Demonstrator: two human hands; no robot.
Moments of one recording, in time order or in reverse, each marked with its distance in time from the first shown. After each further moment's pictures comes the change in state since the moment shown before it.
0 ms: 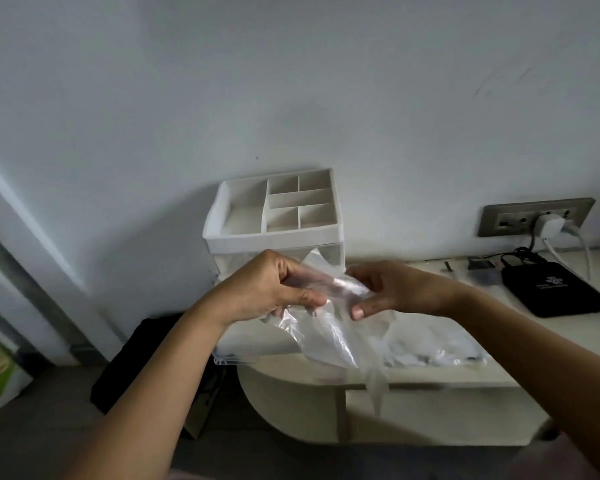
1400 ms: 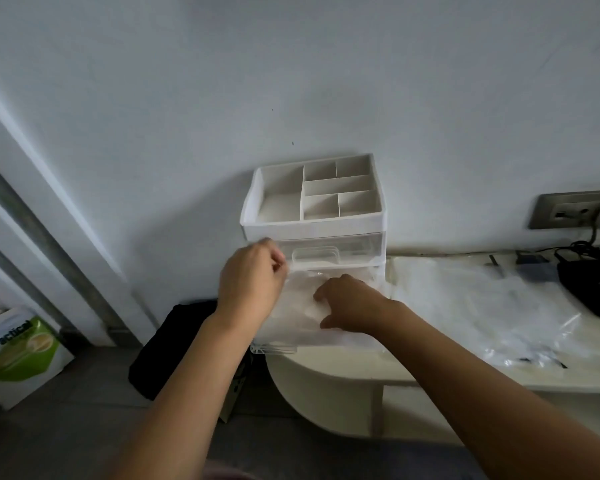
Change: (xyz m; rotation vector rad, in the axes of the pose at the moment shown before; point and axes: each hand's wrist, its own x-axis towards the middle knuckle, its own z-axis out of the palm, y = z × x) left_hand -0.011 -0.050 -0.017 0.677 0.730 -0.197; right_hand 0.092 -0.012 0.091 -0.784 0.089 0.164
